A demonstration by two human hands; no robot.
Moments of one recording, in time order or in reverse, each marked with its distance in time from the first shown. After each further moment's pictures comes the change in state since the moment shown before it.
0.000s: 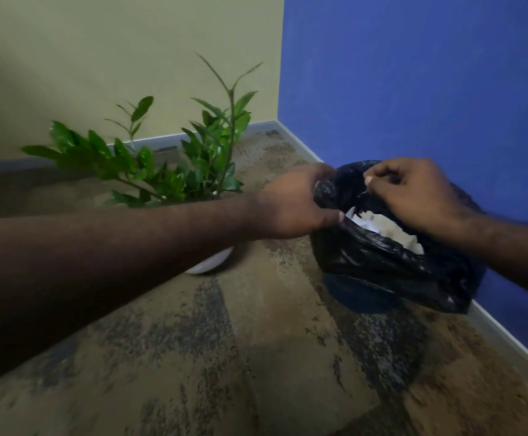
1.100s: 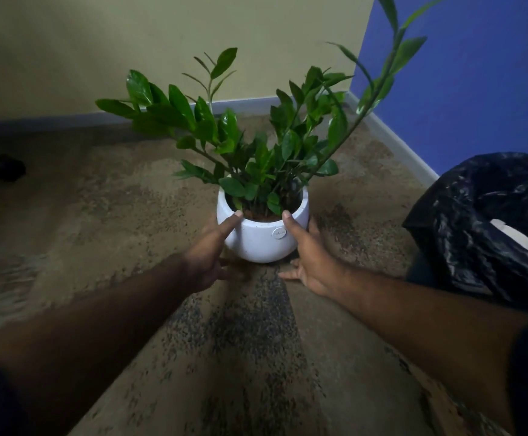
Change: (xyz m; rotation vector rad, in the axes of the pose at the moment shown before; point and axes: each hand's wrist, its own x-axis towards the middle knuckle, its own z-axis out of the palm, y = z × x) left_hand -0.091 -0.279 -0.006 -1.086 0.305 -0.867; right_hand -0.031 -0.086 0.300 1.005 -0.541 0.812
